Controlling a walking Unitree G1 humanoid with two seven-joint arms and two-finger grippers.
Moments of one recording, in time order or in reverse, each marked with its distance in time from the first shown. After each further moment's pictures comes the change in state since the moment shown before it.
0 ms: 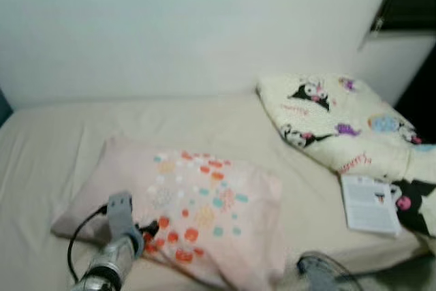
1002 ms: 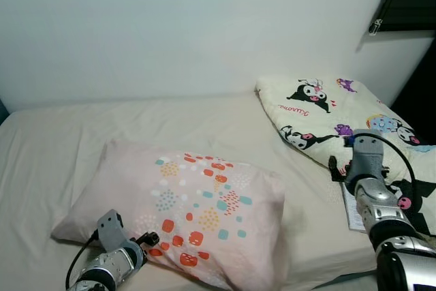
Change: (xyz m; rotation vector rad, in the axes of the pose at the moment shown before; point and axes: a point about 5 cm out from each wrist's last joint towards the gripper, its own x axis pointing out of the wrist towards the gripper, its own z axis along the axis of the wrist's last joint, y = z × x) left arm -0.003 0.006 -0.022 -0.339 0.164 0.009; right arm -0.032 -0.099 0.192 0.302 -0.626 -0.104
